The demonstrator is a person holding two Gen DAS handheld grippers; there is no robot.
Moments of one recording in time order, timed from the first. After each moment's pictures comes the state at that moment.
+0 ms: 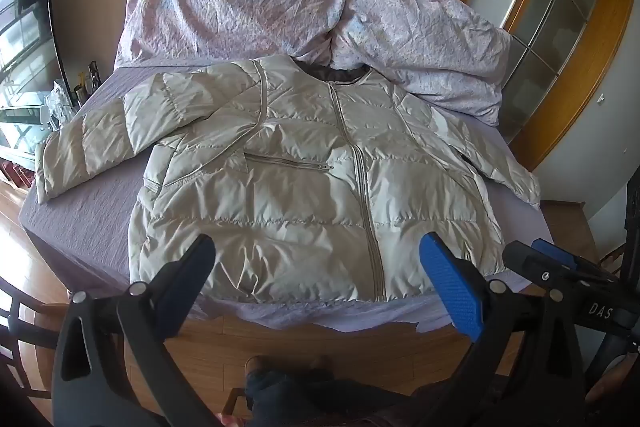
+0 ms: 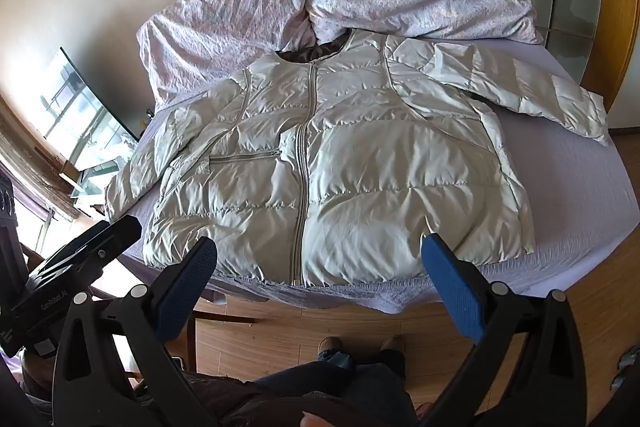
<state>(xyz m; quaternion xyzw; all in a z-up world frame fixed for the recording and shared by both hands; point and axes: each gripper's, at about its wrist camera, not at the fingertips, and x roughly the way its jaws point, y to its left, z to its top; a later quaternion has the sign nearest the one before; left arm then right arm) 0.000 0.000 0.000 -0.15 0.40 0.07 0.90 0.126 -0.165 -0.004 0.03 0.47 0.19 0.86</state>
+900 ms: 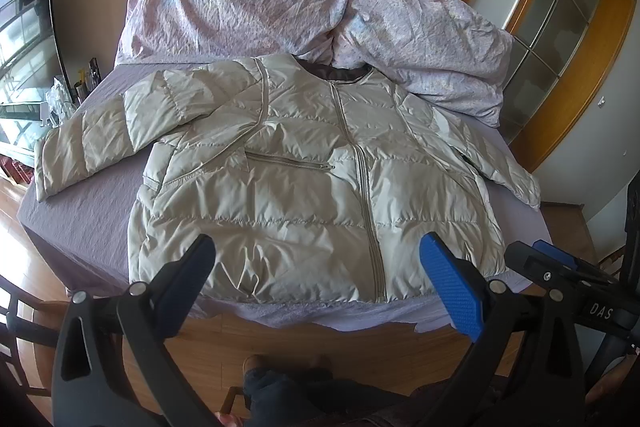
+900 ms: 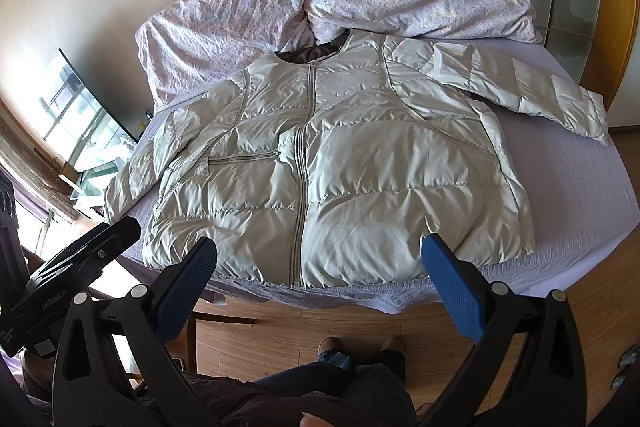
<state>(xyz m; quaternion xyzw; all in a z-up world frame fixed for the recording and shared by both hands) 0.000 -0.001 0.000 -0.15 0.40 0.07 0.90 0.127 -0.165 -0.004 0.03 0.47 0.19 0.86</state>
